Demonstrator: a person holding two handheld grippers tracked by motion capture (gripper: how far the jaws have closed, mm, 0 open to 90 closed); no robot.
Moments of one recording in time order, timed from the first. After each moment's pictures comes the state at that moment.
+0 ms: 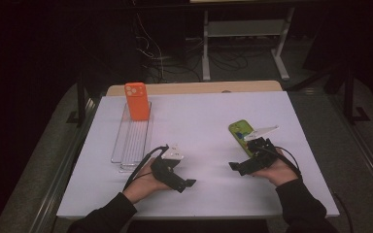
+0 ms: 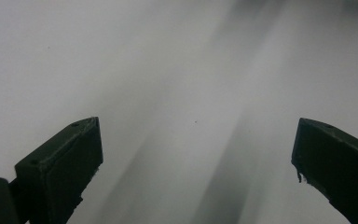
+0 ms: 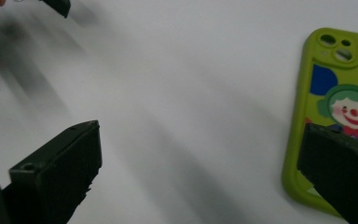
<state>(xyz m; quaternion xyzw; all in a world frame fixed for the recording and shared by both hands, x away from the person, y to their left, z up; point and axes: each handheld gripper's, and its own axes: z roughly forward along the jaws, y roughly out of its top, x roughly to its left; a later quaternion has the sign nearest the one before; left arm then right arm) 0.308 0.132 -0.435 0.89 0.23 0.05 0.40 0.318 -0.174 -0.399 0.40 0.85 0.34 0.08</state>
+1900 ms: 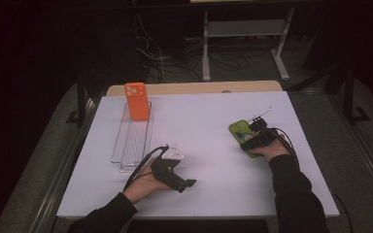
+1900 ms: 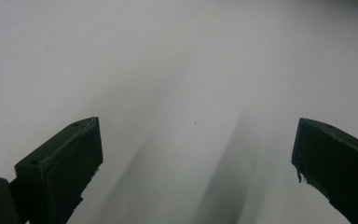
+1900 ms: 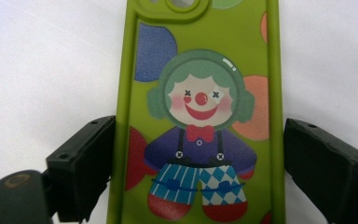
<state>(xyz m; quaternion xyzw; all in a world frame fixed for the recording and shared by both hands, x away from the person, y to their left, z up) 0.308 0.132 -0.433 0.89 0.23 0.05 0.39 0.407 -0.198 -0.439 0.53 0.82 0.19 0.10</state>
